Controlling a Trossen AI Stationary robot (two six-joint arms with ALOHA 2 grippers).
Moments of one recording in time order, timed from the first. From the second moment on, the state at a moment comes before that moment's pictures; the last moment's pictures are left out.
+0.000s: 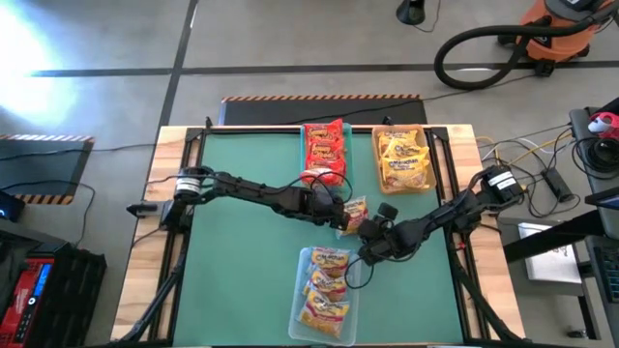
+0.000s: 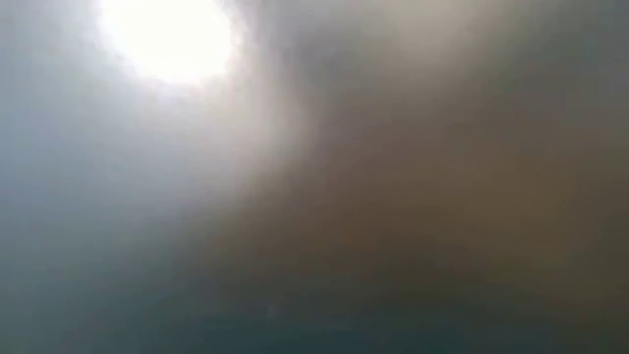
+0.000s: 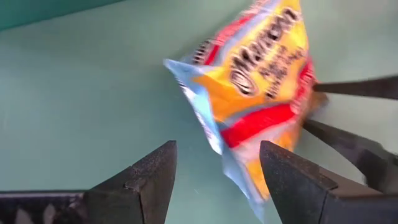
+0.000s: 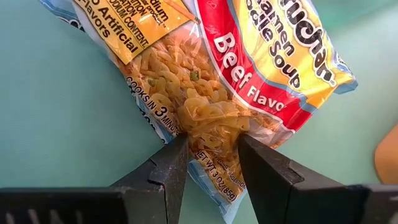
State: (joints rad) left arm -0.04 2.07 1.52 -0.47 -0.19 -1.19; right arm 0.38 1.72 0.74 -0.39 0.58 0.69
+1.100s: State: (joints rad) left arm -0.04 2.16 1.52 -0.25 -0.23 -1.21; right arm 0.38 1.71 0.73 -0.36 0.58 0.68
